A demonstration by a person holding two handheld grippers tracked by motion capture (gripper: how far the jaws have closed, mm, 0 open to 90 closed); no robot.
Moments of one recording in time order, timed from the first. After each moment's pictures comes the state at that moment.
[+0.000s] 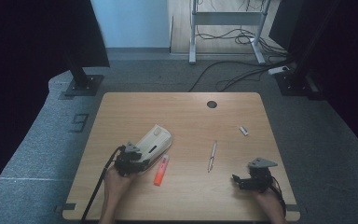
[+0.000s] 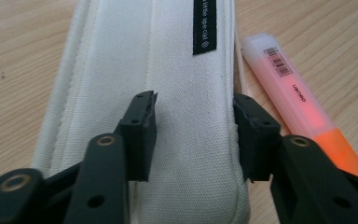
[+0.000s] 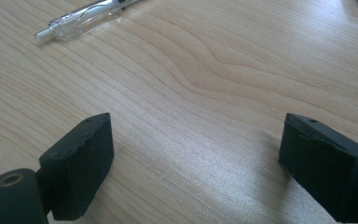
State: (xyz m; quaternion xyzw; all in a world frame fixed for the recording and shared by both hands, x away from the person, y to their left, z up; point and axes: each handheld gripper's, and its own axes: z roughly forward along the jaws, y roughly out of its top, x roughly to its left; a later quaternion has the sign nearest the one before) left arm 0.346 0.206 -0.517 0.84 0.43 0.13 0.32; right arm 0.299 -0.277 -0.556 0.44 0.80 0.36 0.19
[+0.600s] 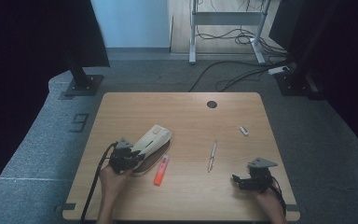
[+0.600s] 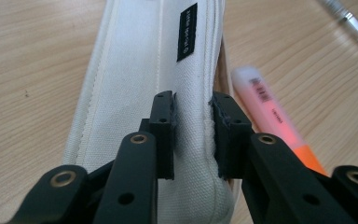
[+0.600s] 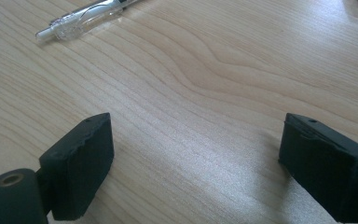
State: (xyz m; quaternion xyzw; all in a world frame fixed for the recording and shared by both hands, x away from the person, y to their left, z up) left arm 0.347 0.223 -0.497 0.81 0.43 0.11 0.37; right arm 0.299 -0.276 -0.556 0.44 0.80 0.36 0.19
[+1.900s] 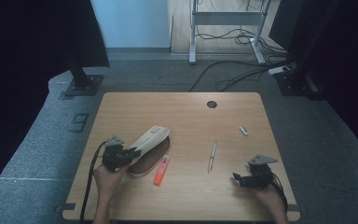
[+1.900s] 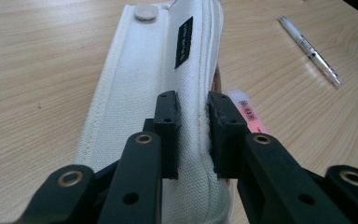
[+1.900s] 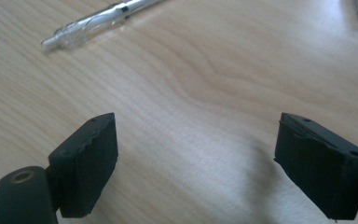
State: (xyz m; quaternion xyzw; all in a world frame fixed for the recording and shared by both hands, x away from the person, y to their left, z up) left arm 0.345 0.239 -0.485 0.79 0.43 0.10 0.42; right arm 0.307 -0.278 -0.547 0.43 0.81 0.35 0.18
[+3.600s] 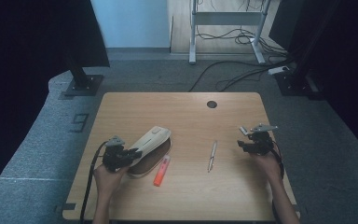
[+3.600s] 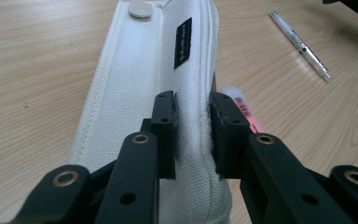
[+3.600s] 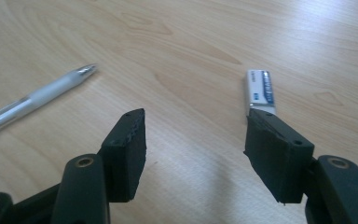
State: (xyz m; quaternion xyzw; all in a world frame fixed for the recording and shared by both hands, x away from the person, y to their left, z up) left arm 0.346 0.239 -0.487 0.80 0.42 0.08 0.42; right arm 0.411 -0.299 -0.522 0.45 0.79 0.35 0.20
